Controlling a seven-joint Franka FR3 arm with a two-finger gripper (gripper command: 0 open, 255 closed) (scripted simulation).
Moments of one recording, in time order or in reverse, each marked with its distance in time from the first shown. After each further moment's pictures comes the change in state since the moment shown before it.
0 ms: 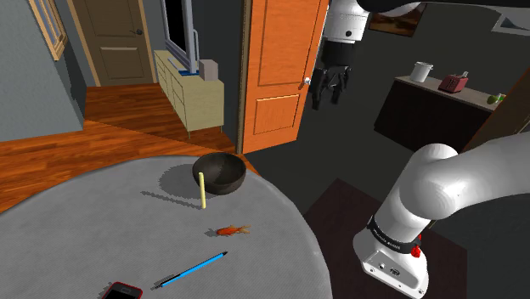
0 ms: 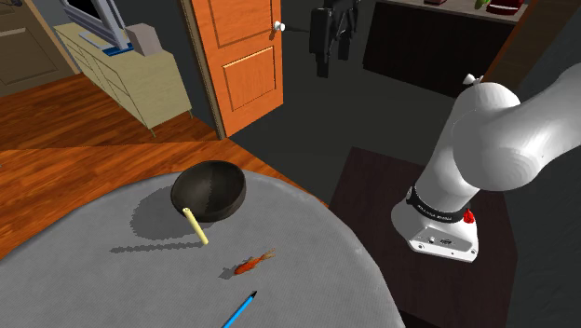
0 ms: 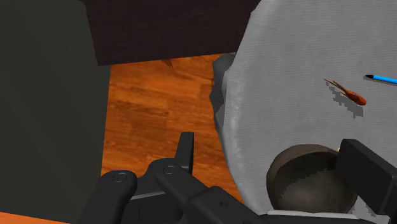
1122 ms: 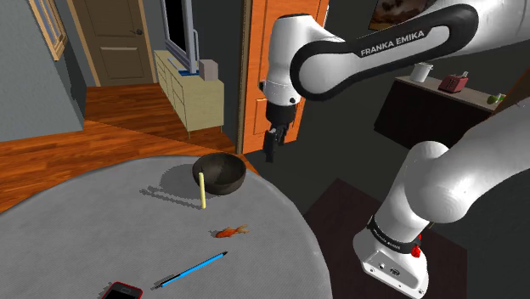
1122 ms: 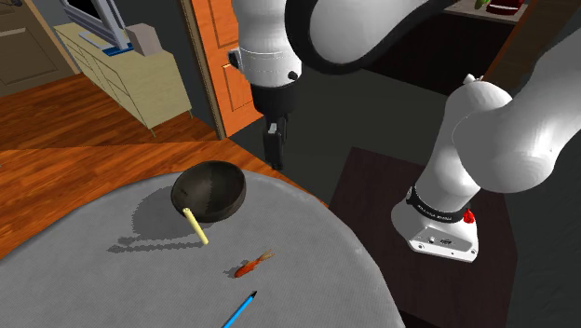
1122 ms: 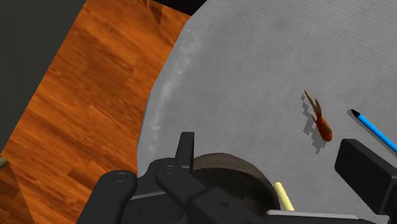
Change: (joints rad) arm 0.183 0.289 0.156 -0.153 0.031 0.482 -0.187
